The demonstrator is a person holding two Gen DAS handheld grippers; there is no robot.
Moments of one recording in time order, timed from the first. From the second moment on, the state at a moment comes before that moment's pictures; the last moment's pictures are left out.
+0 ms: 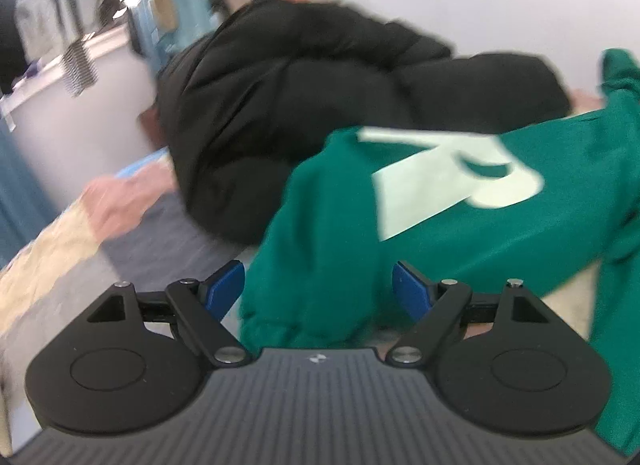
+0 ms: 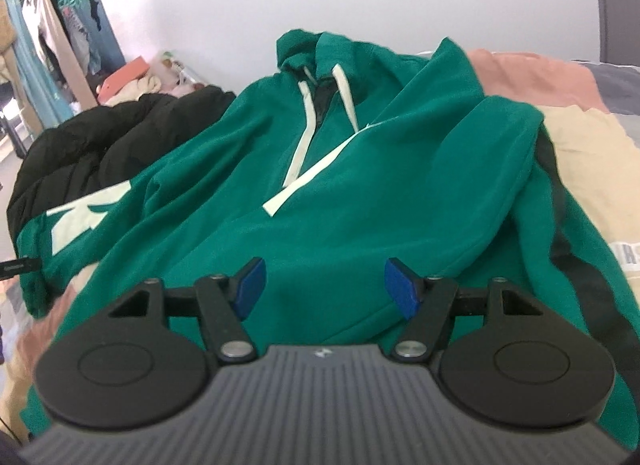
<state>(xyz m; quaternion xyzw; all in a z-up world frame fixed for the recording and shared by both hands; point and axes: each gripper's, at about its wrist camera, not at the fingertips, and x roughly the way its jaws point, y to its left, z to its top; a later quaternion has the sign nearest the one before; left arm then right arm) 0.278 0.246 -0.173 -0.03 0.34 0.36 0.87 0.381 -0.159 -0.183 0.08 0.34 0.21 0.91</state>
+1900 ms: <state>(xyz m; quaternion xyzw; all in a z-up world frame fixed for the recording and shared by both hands) 0.346 -0.089 -0.063 -0.09 0.40 -0.15 0.90 0.368 -0.294 -0.173 0.25 0.28 0.13 0.92</state>
